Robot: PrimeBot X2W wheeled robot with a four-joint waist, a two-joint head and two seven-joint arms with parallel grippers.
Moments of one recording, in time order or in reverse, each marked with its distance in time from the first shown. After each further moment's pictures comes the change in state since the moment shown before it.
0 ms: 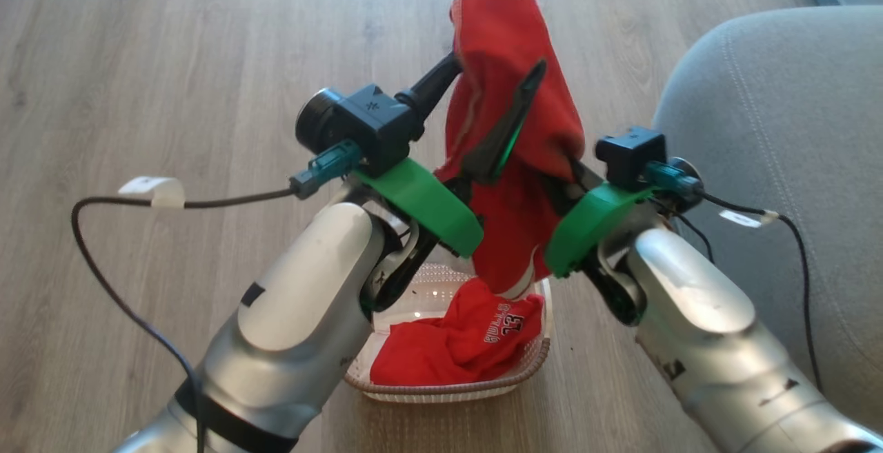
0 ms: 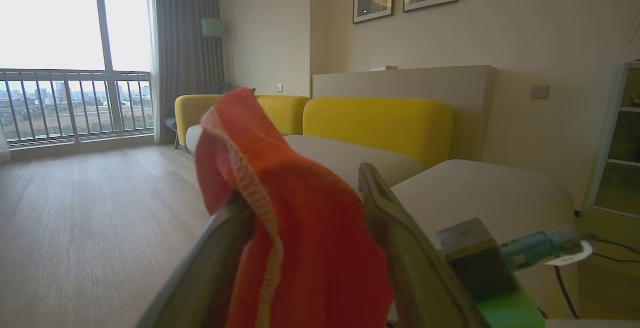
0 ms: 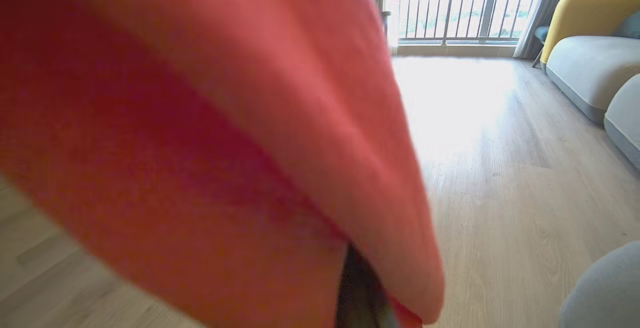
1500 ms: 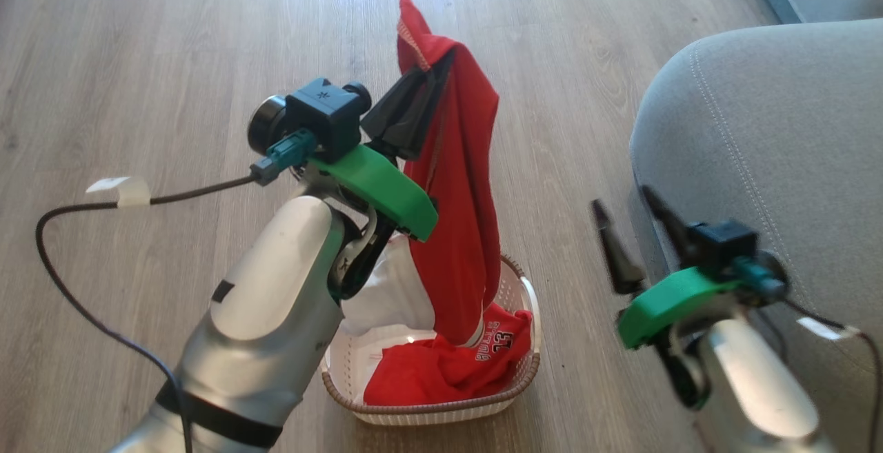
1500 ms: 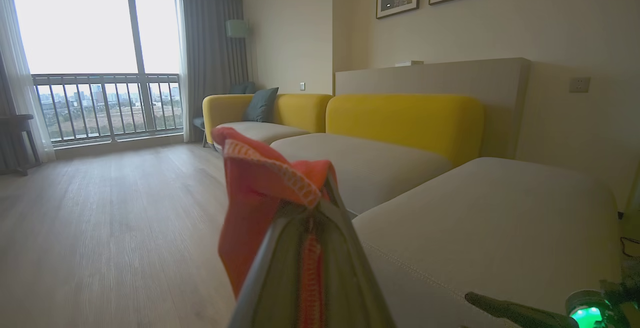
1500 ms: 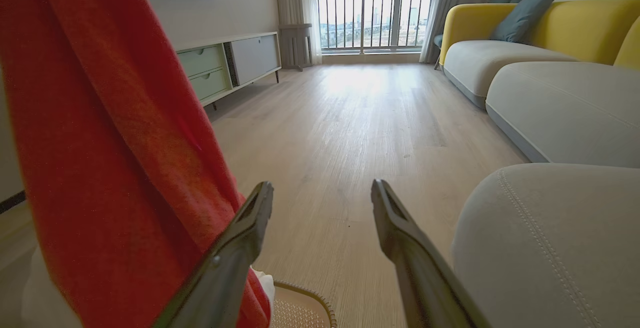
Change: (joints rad) left arm 0.023 -0.002 0.131 0.108 0.064 -0.032 0.005; right arm 0.351 -0.040 -0.337 -0.243 -0.206 0.000 0.000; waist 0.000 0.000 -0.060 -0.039
